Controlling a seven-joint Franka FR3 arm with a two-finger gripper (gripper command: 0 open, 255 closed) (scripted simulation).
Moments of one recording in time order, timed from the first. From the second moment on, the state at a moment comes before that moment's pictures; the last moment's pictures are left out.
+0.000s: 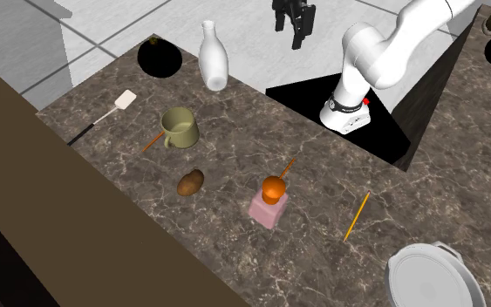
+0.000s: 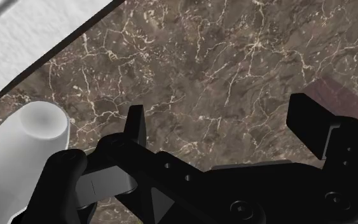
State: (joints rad) arm 0.01 -0.79 -0.06 -2.32 0.07 1.57 -0.14
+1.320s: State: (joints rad) arm 0.08 -0.16 0.08 -2.07 0.09 1.89 -0.01
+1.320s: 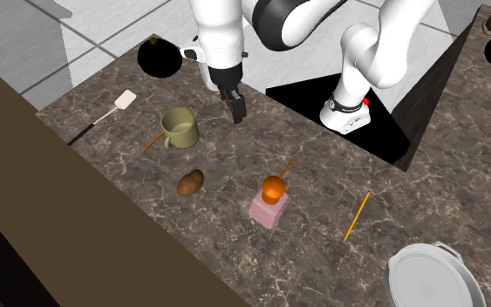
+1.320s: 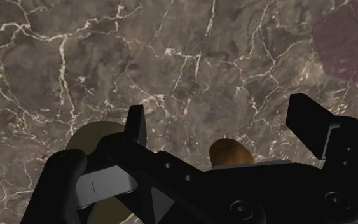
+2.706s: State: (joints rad) arm 0.19 0.62 0.13 -1.35 -0.02 1.88 0.12
